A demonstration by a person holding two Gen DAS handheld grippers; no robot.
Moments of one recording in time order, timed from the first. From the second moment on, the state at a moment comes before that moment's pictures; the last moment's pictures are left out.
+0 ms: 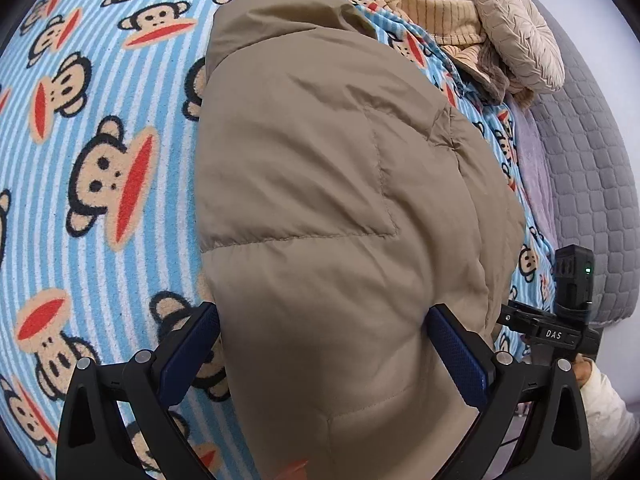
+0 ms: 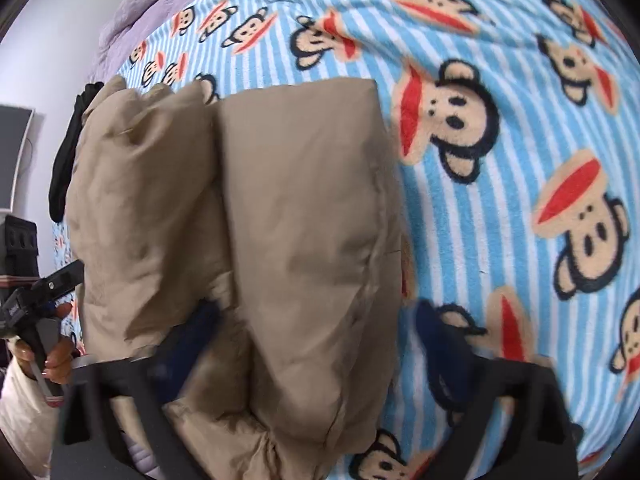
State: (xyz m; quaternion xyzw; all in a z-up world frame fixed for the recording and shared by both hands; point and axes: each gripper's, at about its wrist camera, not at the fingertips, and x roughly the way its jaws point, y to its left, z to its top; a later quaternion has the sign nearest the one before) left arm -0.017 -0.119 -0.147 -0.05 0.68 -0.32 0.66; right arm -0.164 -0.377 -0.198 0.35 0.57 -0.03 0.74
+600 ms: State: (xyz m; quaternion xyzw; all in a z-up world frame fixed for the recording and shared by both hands) left arm 0.003 -0.127 -0.193 -0.13 0.70 -0.36 0.60; right arm -0.126 -0.376 -0.235 0.42 0.54 0.10 0.72
